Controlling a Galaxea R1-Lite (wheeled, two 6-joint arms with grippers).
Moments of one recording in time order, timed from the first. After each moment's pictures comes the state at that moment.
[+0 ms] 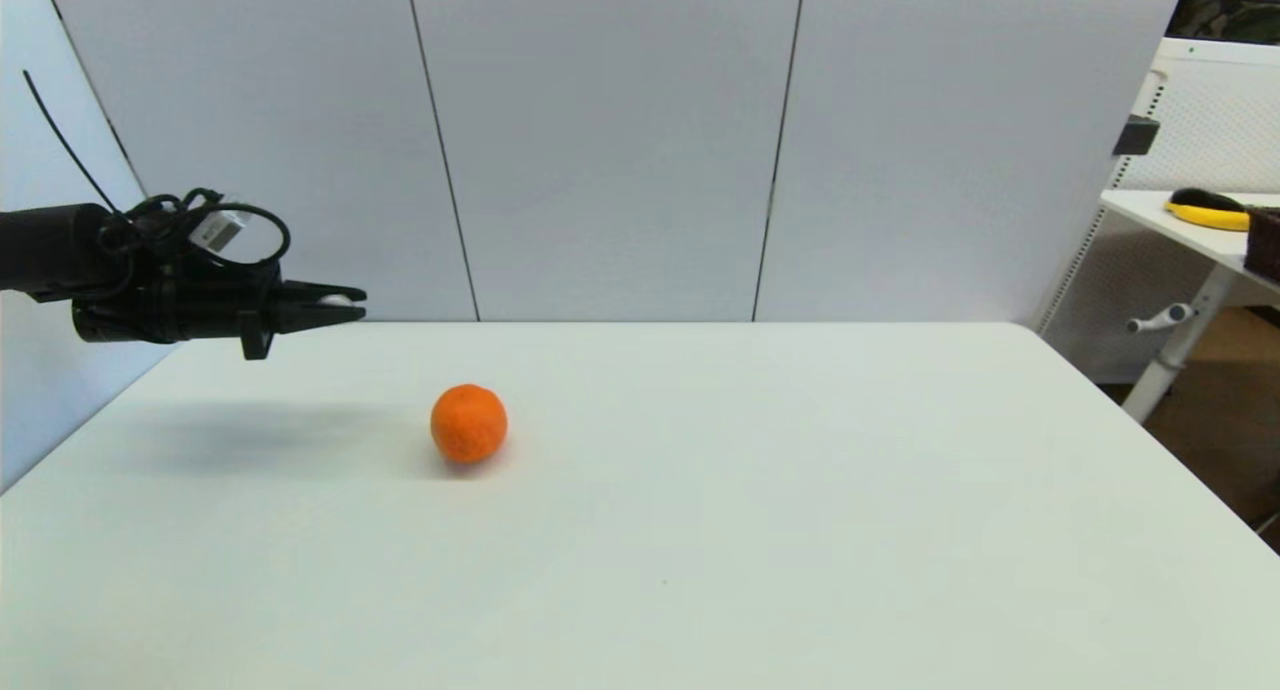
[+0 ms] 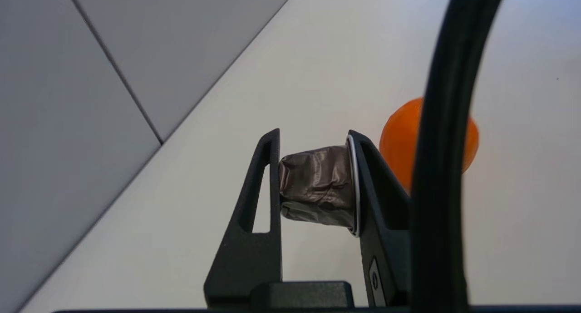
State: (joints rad) left arm 0.28 2.28 -1.97 0.78 -1.34 1.19; right arm 0.00 0.00 0.00 0.00 -0.05 0.08
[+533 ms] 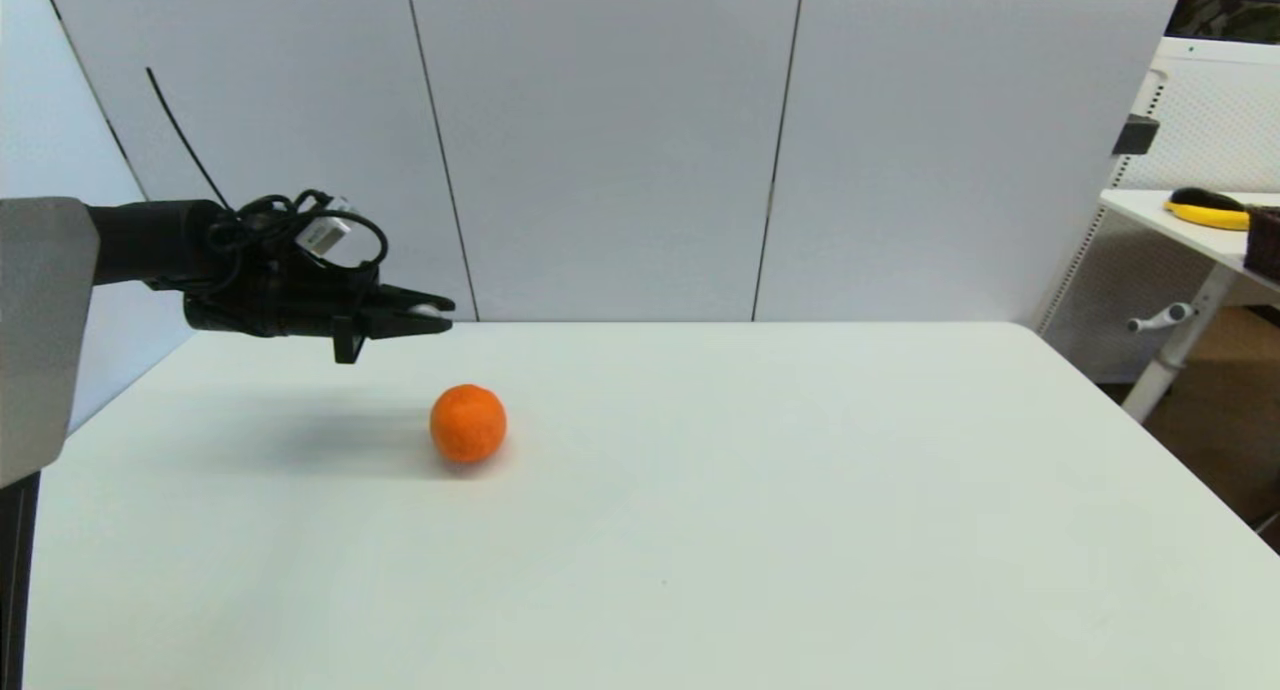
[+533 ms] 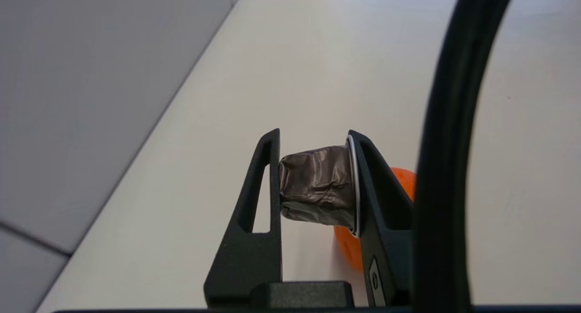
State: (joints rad) left arm 0.09 2.30 -1.98 0.77 -1.33 1.19; right arm 0.00 0.00 0.00 0.00 -0.05 0.08
